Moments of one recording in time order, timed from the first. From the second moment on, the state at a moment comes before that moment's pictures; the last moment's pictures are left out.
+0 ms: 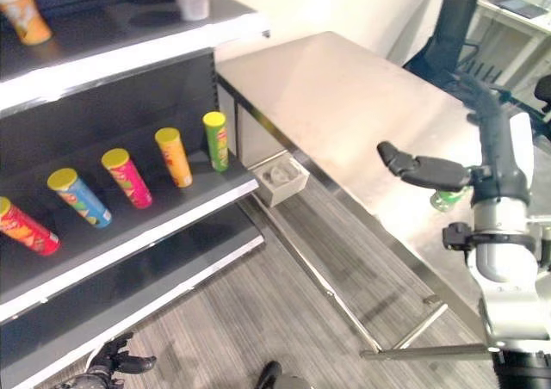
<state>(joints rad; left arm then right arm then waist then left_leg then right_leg) 0.12 0.27 -0.03 0.89 -0.07 0.00 0.10 -0.06 -0.91 -0.24 -0.05 0.18 -0.09 -0.24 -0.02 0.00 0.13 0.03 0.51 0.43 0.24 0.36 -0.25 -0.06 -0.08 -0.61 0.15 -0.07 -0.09</state>
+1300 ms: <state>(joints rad) 0.13 0.33 -0.06 0.89 -0.07 -0.02 0.09 -0.01 -0.83 -0.21 0.00 0.10 -0.08 -0.17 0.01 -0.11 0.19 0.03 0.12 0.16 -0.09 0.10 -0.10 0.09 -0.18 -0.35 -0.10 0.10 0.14</state>
